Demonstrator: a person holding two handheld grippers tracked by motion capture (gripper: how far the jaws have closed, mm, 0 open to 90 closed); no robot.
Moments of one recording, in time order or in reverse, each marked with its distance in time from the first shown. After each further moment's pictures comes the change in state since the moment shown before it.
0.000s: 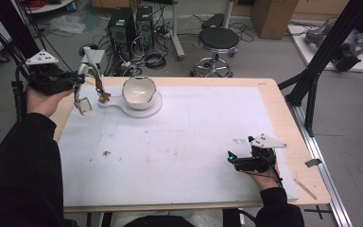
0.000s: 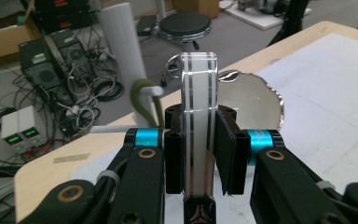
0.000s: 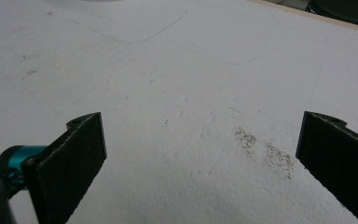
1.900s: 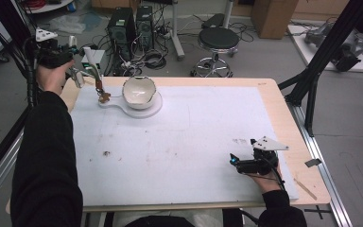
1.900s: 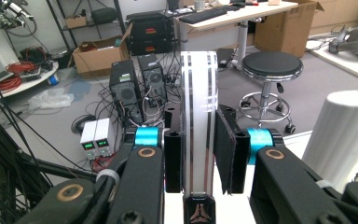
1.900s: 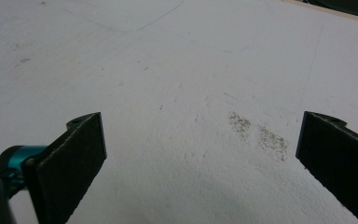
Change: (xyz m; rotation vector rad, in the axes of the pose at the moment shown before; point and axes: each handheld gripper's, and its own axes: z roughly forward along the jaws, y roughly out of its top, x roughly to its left) left arm 0.069 0.021 0.068 -0.130 0.315 -0.084; right arm -0.003 -0.009 -0.004 0.016 -0.010 -0.001
